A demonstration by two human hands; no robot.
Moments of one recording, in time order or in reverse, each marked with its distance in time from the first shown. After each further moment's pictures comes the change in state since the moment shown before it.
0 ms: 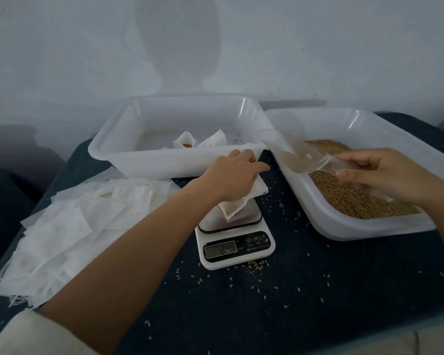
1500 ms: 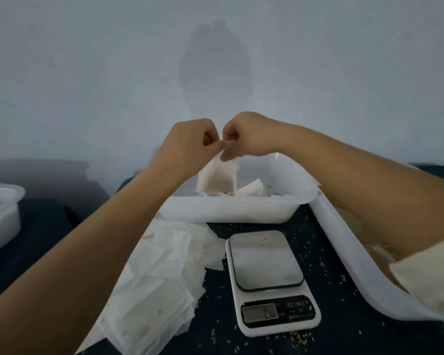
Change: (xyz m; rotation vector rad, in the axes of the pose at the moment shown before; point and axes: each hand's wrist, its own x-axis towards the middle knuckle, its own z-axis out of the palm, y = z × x) left_hand -0.053 -0.090 -0.139 -0.255 0.534 -0.433; right_hand 0.171 -0.224 0.105 -0.487 -0.231 -0.392
